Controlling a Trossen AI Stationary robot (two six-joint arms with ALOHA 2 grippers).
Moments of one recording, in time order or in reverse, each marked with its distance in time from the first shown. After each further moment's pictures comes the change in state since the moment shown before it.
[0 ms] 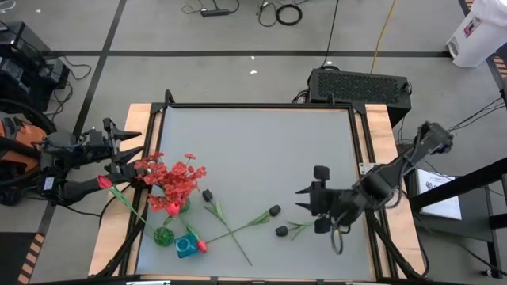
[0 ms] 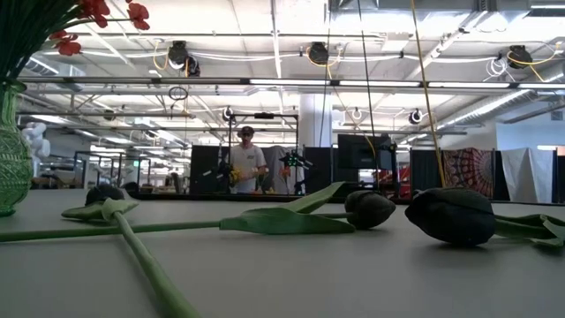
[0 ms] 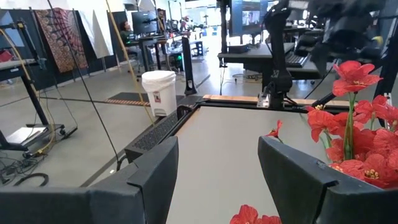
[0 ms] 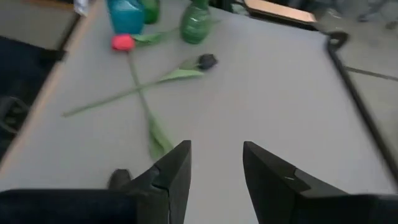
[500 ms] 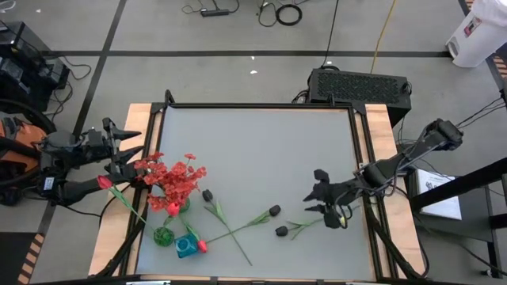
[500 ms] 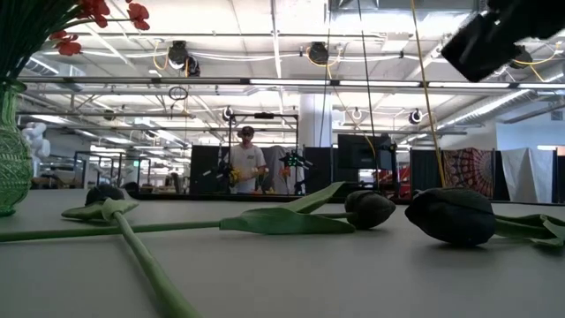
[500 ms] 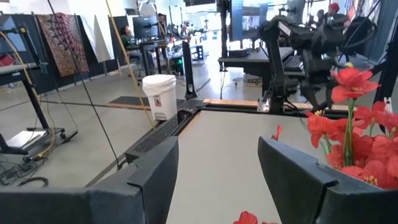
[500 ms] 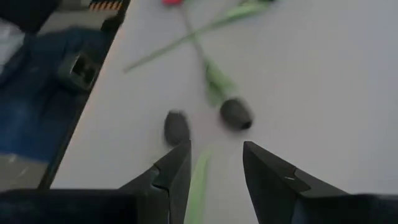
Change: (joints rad) left arm 0.000 0.000 0.000 0.019 0.000 0.000; right arm -0.122 -0.214 -0.439 0.296 -0.420 0.109
